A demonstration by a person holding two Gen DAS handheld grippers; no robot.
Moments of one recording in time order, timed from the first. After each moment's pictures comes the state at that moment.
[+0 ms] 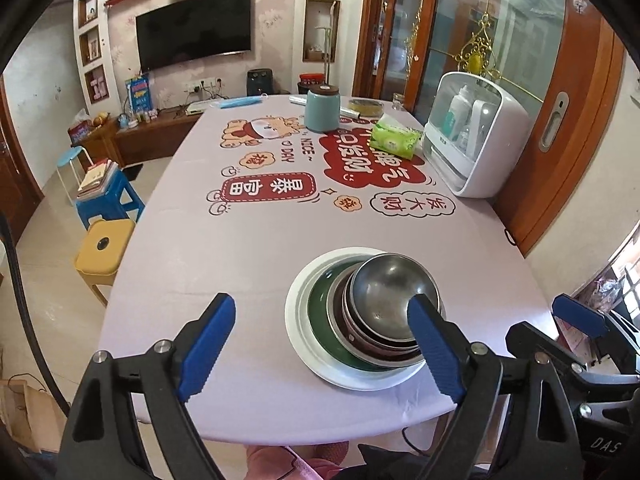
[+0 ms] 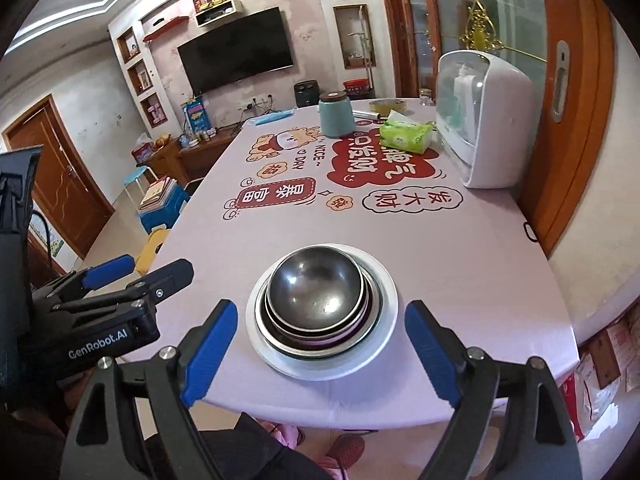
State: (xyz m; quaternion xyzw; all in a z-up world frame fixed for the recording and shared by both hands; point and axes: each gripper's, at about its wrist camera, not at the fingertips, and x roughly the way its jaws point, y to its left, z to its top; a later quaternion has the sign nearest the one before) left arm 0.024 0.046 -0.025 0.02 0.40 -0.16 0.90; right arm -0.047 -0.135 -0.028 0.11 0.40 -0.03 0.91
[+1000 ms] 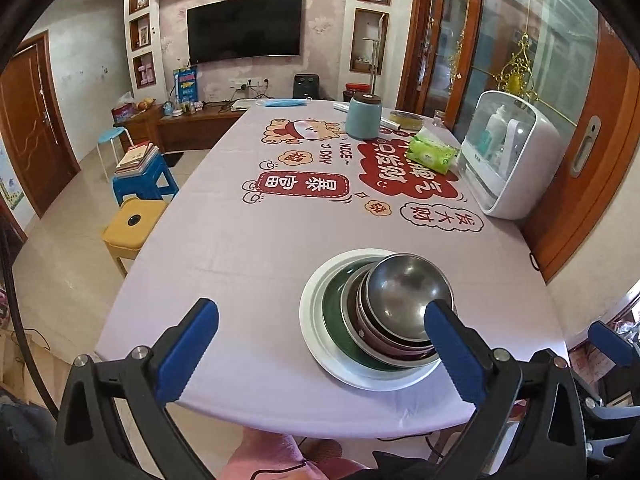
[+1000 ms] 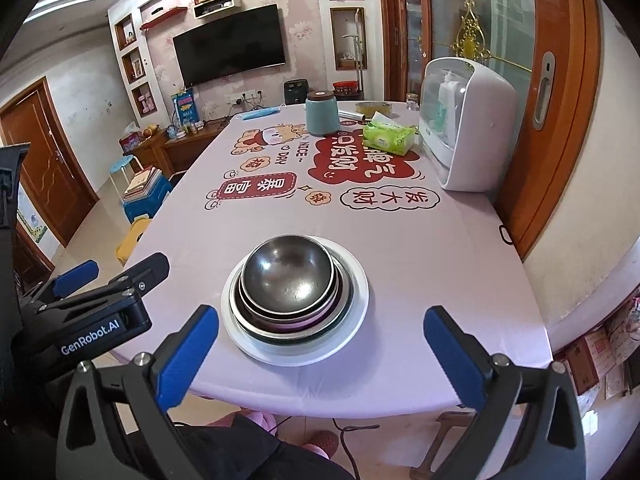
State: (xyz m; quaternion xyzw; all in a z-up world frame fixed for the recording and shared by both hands) left arm 0.001 0.041 -0.034 -0.01 0.40 -0.08 0.91; right arm -0.062 -0.143 -0.030 0.06 0.40 -0.05 0.91
